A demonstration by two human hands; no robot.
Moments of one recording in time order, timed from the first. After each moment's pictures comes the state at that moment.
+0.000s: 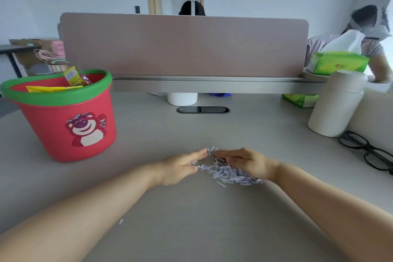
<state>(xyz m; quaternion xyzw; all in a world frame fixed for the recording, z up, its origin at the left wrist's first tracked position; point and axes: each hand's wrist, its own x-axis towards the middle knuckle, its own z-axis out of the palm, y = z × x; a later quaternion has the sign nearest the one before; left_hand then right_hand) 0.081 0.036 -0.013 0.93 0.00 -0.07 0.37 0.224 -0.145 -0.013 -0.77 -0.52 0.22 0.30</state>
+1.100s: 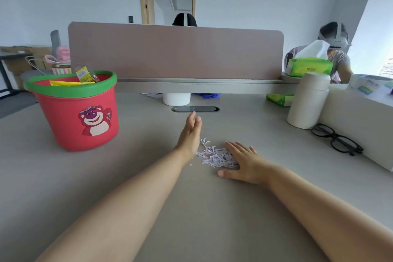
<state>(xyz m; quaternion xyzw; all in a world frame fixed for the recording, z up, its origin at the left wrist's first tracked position) 0.105 -0.022 0.000 0.79 0.13 0.24 0.55 0.174 -0.192 -0.018 -0.89 -0.44 0.09 0.10</state>
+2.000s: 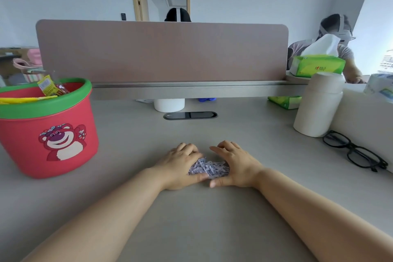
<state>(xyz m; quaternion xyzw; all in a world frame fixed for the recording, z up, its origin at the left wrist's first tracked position) 0.121 0.025 -0.018 1.00 -0.02 0.05 0.05 0.227 -0.147 -0.015 -0.85 -0.51 0.02 0.13</state>
